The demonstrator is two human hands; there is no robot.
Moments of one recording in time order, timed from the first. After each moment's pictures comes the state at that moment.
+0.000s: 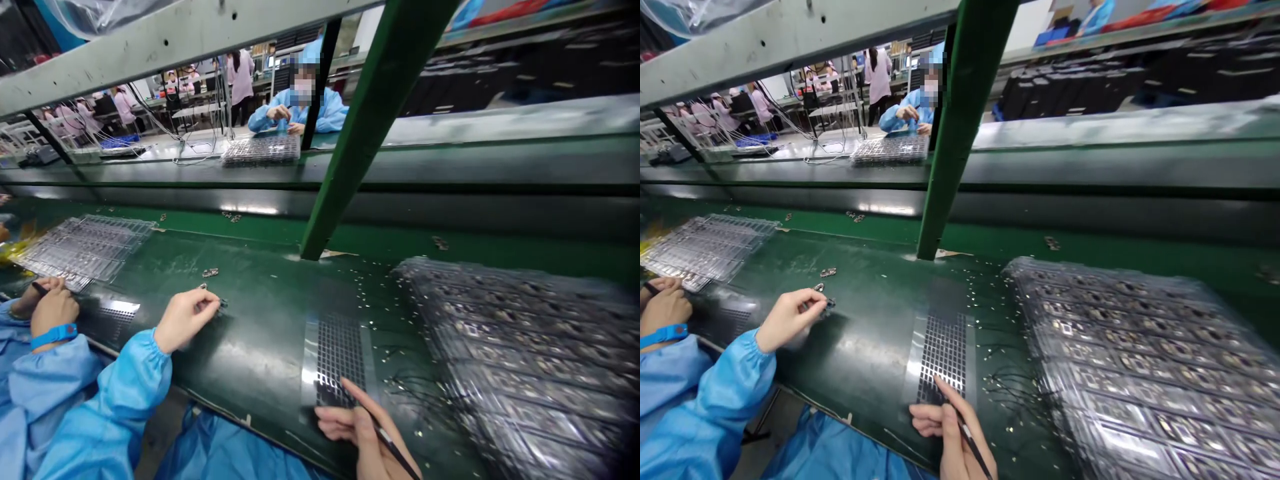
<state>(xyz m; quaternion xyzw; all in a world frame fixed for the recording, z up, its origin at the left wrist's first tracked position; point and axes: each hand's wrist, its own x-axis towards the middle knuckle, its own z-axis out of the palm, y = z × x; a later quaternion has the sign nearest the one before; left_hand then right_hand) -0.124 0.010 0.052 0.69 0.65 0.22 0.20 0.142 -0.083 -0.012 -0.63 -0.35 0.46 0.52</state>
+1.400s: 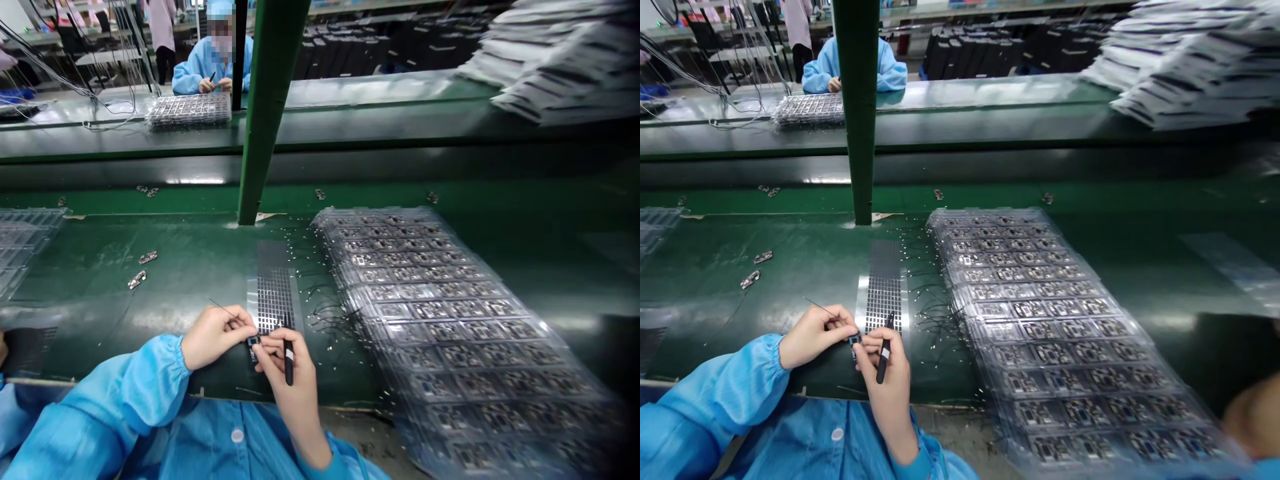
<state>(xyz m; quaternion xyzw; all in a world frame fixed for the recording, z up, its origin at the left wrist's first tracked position) -0.007 0.007 0.010 0.67 0.47 0.20 0.54 0.129 -0.072 -0.013 -0.57 -0.38 0.47 0.56</state>
